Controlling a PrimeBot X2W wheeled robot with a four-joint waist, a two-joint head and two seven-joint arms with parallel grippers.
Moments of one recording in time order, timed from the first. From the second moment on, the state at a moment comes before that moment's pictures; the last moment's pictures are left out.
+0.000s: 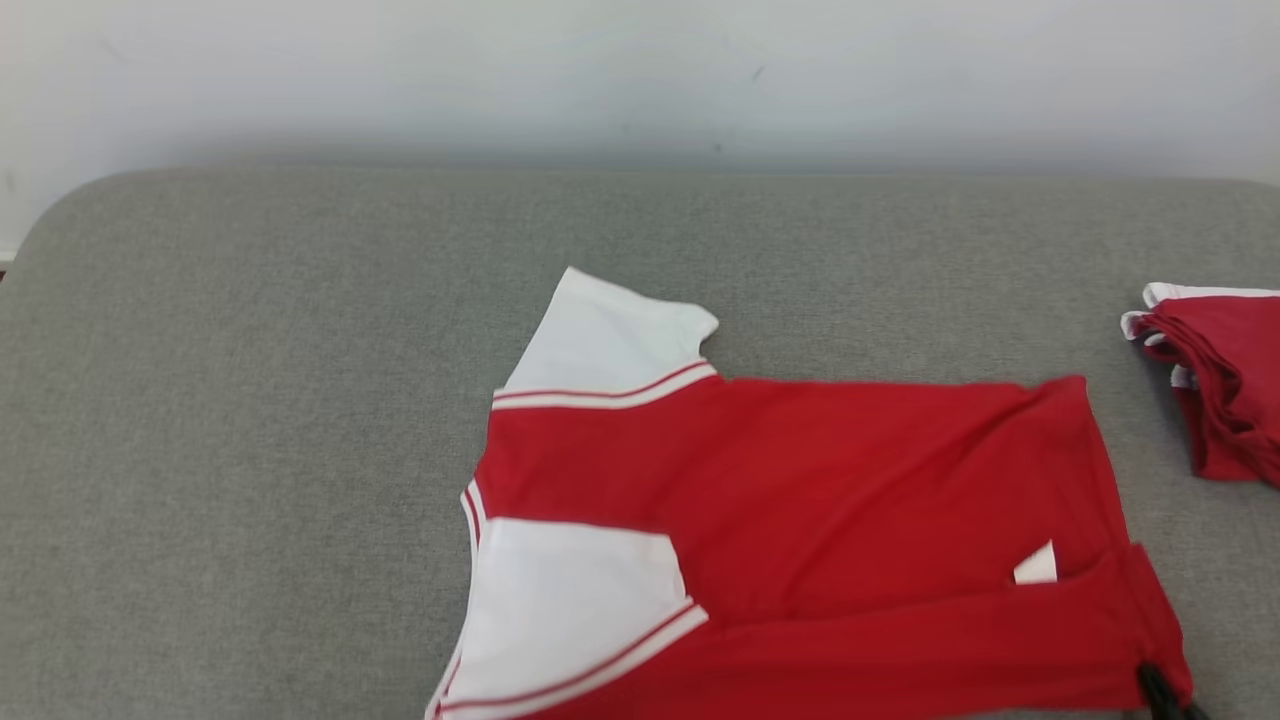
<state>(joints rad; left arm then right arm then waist) 0.17 0.23 -0.34 -0.03 -0.63 0.10 0.09 0.11 -0.59 0.28 0.35 0.92 0.13 -0.26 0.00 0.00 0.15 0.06</state>
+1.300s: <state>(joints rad) -0.79 0.39 -0.38 0.27 -0.65 -0.02 0.61 -0.10 -0.61 0.31 0.18 0.82 0.13 -0.26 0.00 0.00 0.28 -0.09</state>
